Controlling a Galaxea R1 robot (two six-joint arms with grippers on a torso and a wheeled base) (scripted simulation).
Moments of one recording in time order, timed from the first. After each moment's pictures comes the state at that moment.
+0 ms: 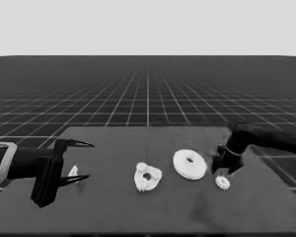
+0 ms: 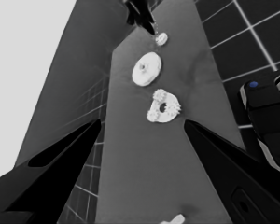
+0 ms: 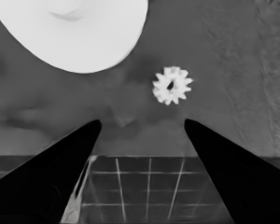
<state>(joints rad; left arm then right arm) -0.34 1.75 -0.42 0.31 0.68 0.35 0.02 2.16 -1.22 -0.14 -1.47 0.94</state>
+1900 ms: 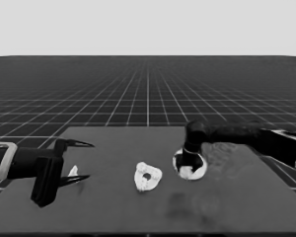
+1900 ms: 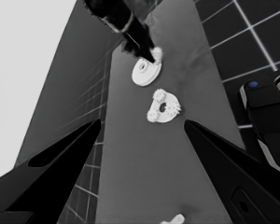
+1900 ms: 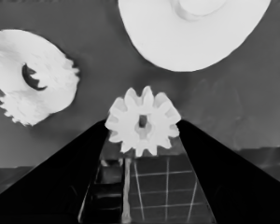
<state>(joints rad) -0.34 1.75 -0.42 0.31 0.68 0.35 0.03 2.55 -1.20 -0.18 -1.55 1.44</state>
